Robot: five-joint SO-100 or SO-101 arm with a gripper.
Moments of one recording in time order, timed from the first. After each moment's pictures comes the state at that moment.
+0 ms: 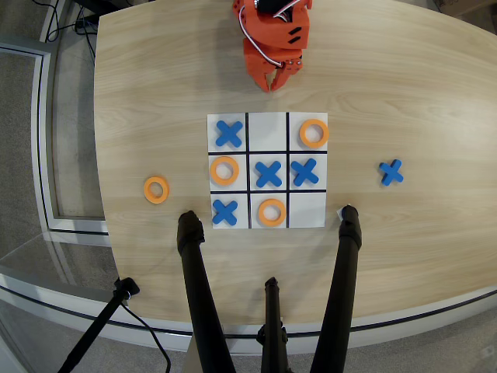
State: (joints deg) arm -2.2 192.7 180.3 77.0 -92.8
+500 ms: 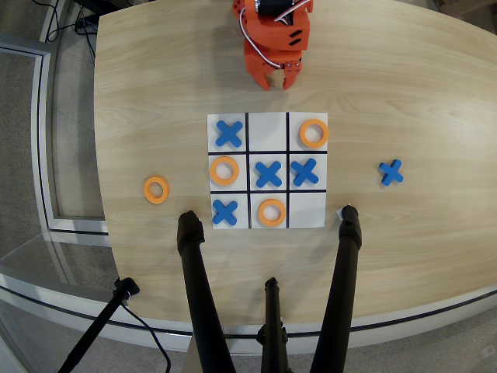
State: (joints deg) arm -2.5 184.5 177.3 73.9 -88.2
